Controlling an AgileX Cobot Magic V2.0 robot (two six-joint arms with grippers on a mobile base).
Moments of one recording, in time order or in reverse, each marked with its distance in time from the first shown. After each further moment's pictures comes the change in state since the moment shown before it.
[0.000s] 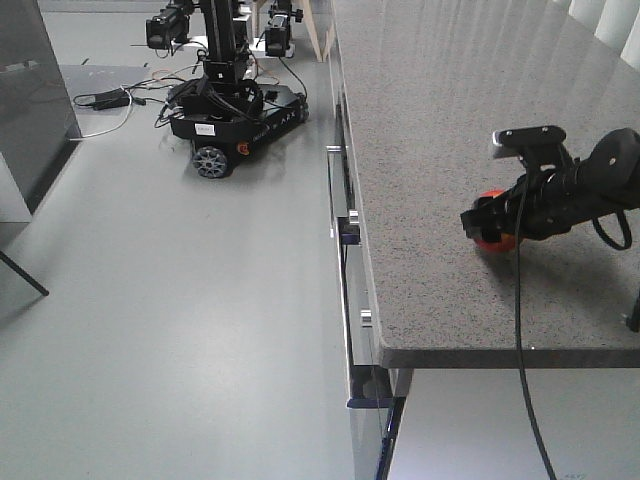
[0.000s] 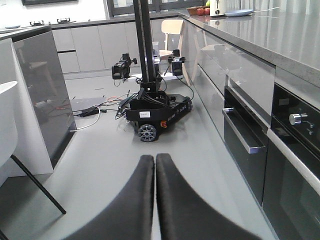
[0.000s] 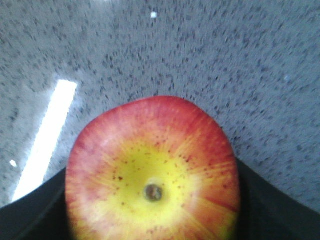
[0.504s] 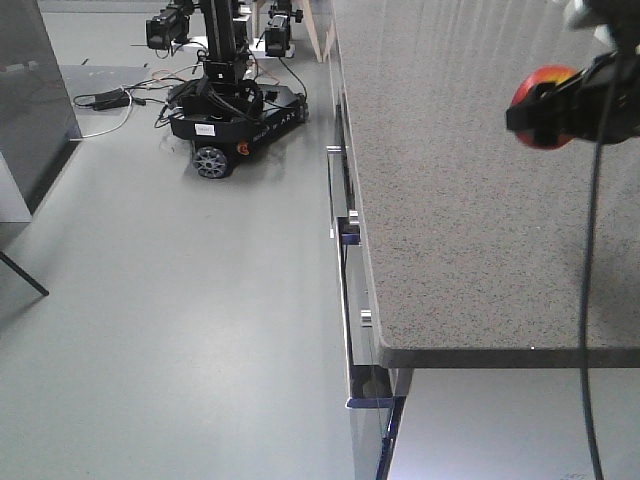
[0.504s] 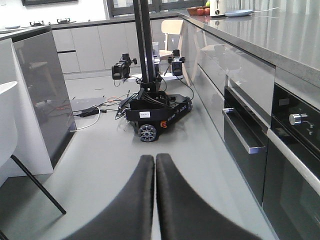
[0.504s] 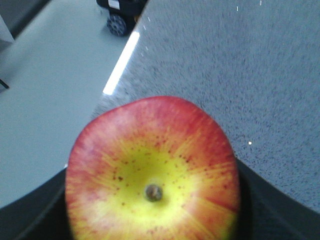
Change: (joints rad) left arm 0.000 0.000 0.000 0.000 0.000 0.000; right arm 0.000 -0.404 -0.028 0.019 0.092 0.000
